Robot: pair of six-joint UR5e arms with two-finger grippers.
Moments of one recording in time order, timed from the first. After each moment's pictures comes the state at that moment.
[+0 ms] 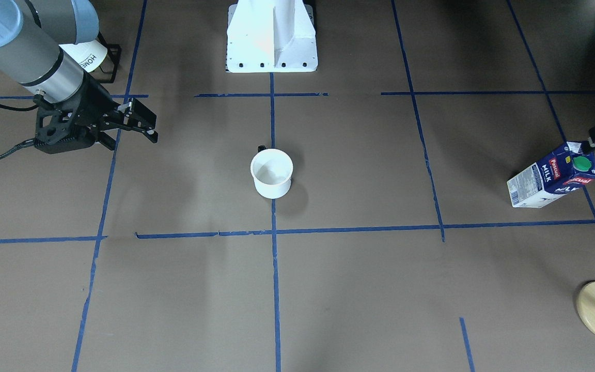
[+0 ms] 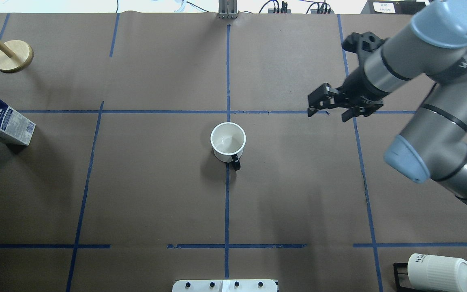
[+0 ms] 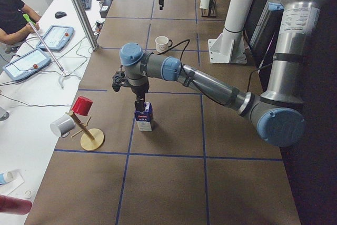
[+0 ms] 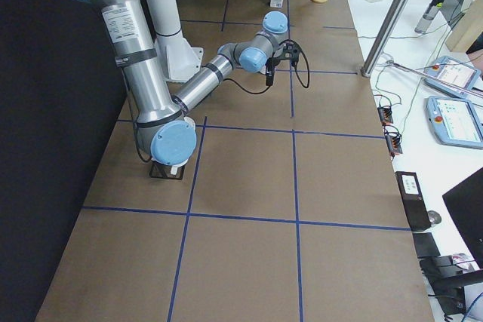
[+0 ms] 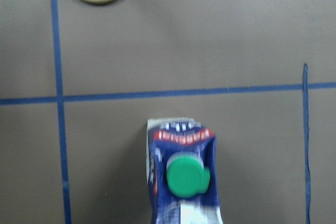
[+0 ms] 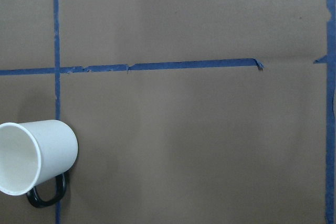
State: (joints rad) left arm -1.35 -1.74 -1.73 -1.45 -2.39 -0.26; right arm 0.88 -1.26 1.94 -1.42 2.28 1.03
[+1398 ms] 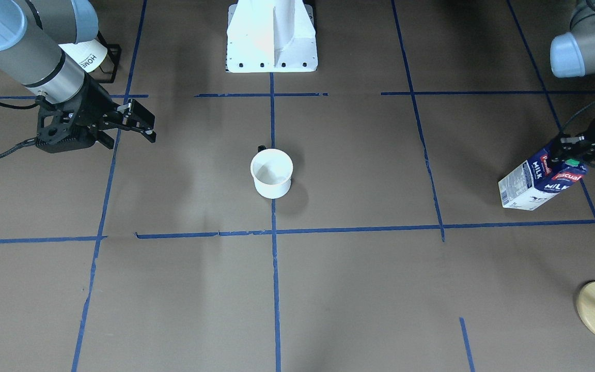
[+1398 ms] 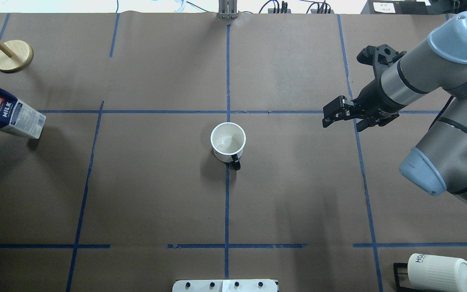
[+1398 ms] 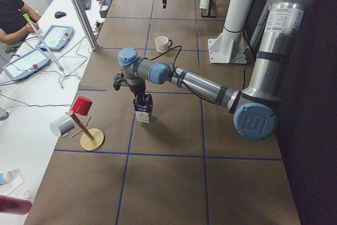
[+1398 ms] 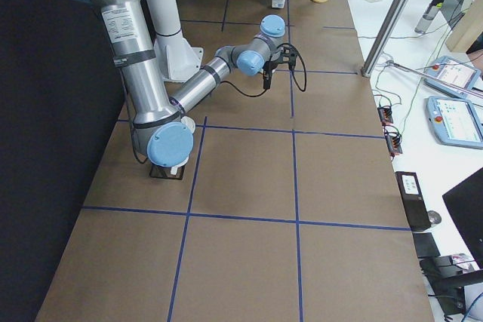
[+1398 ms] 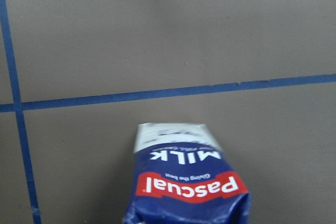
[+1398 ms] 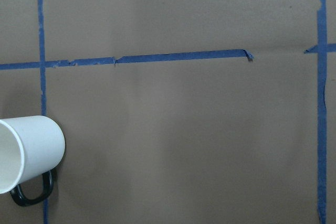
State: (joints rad) left arm -1.23 -1.76 -1.80 -1.48 -2.34 -0.41; right arm 0.86 -1.27 1.94 -1.42 2.27 1.05
